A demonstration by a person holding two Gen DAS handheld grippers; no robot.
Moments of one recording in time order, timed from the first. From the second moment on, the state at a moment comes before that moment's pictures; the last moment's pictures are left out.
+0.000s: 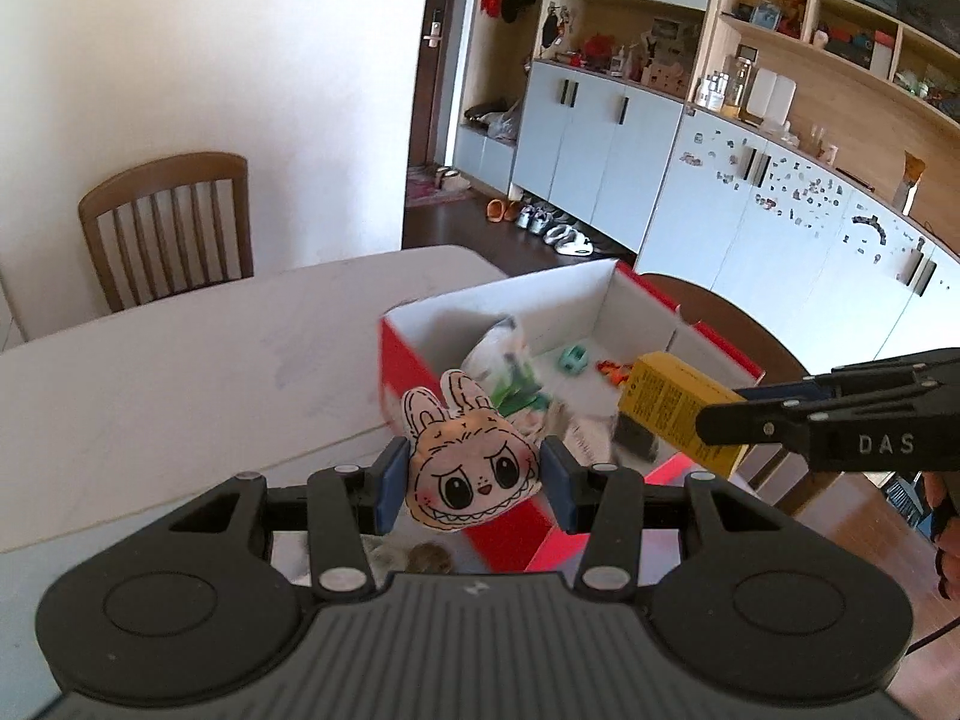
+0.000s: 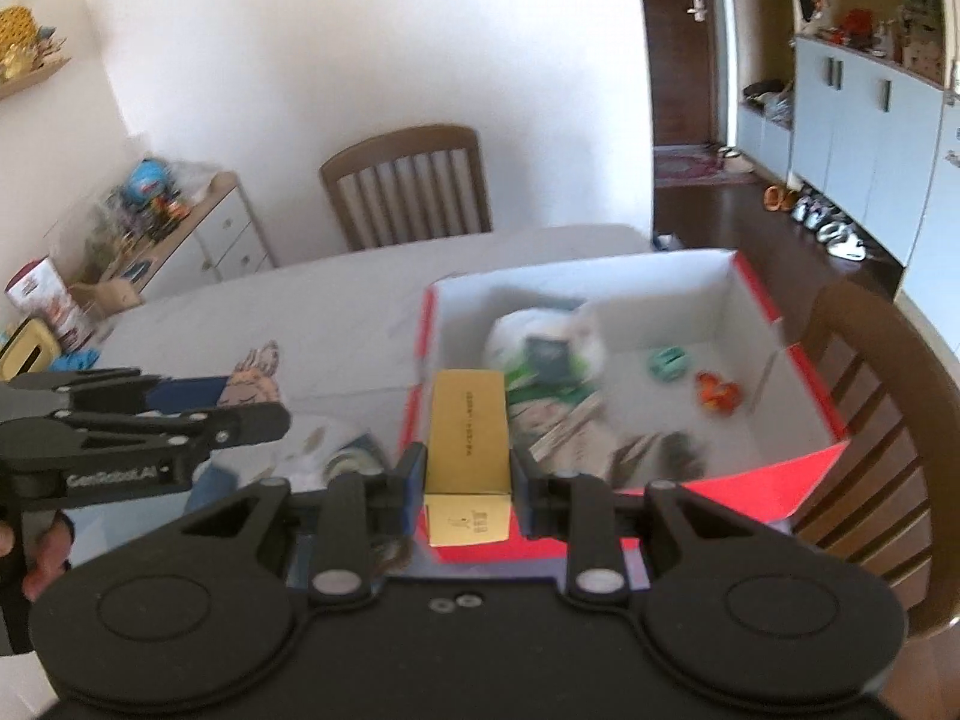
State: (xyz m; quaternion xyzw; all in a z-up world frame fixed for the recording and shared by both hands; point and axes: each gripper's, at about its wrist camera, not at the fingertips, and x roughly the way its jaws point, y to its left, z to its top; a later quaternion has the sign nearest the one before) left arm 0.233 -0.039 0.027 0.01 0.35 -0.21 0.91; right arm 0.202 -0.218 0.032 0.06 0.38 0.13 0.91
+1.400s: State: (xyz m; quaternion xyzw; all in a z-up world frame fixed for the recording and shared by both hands) left arm 0.368 -0.216 -0.047 0.06 0.44 -0.18 0.88; right arm 0.322 -0.312 -0.067 -0.01 0.44 0.15 0.89
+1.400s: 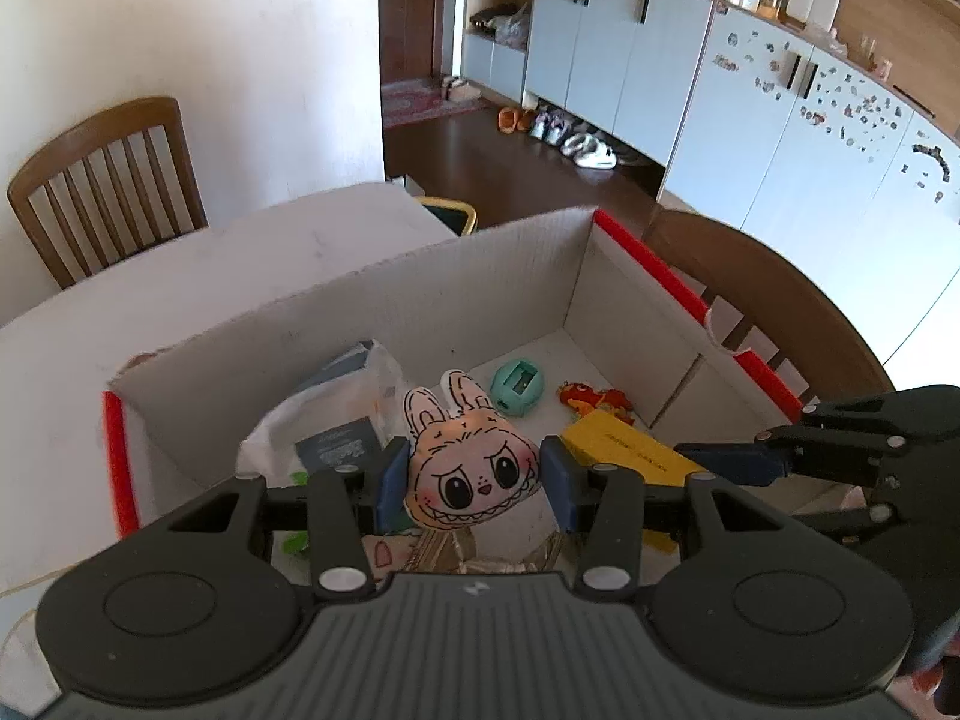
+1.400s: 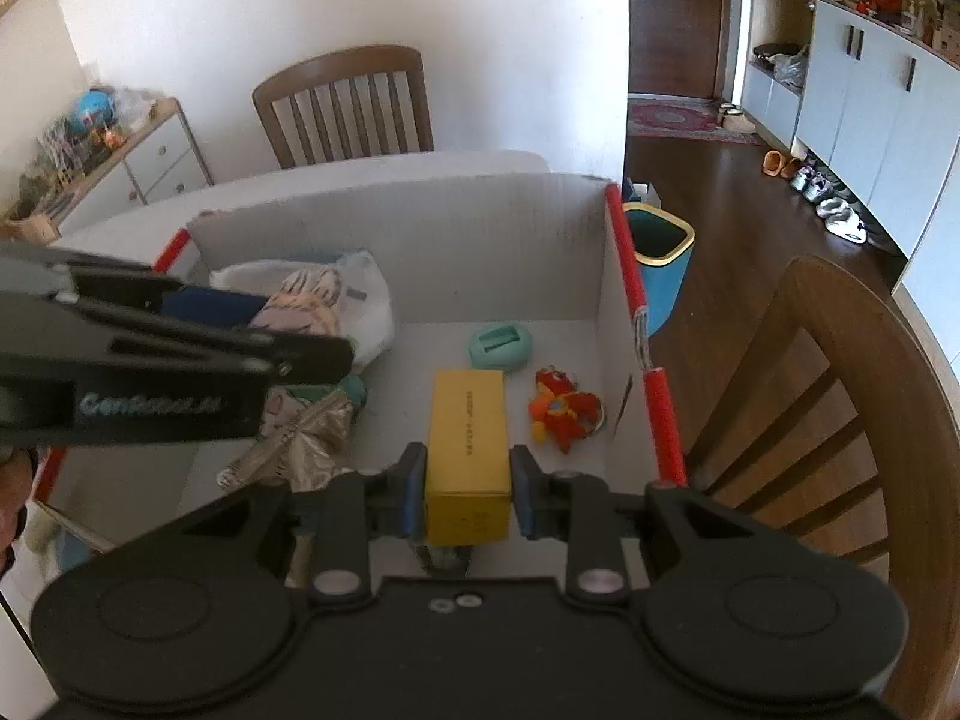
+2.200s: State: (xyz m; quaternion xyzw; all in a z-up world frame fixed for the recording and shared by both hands) left arm 0.382 -0.217 -0.078 0.05 0.49 -0.18 0.85; right arm 0.315 -0.317 -0.060 -0.03 0.44 0.19 0.88
